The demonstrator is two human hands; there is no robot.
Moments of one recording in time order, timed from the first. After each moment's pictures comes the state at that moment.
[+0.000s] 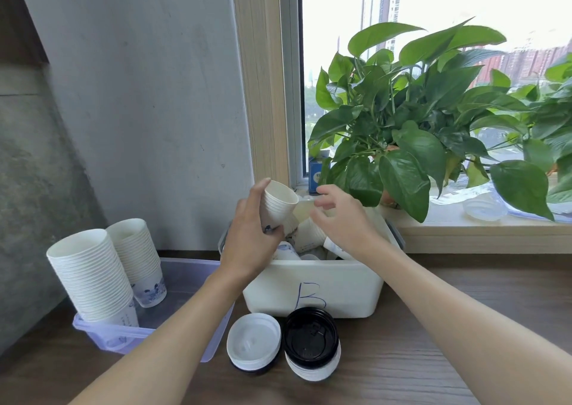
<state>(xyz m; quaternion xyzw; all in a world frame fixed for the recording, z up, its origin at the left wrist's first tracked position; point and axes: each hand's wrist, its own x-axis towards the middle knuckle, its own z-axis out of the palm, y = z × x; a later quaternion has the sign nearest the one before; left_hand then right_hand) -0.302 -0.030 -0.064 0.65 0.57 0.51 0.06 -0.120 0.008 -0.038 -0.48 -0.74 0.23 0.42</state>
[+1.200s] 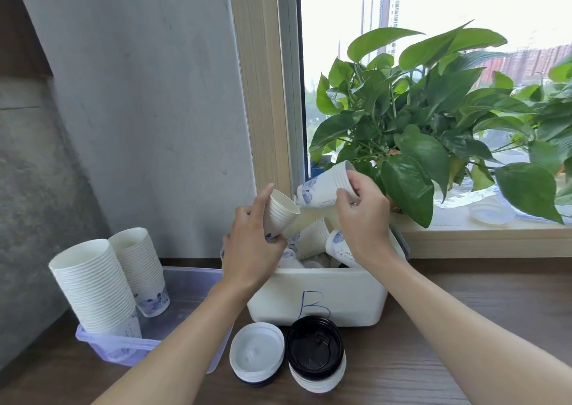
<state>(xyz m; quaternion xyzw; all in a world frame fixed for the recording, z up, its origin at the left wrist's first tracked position) -0.293 -0.042 -0.054 0.63 0.65 0.43 0.03 -0.119 -0.001 -0.026 -0.42 -0.62 0.15 0.65</state>
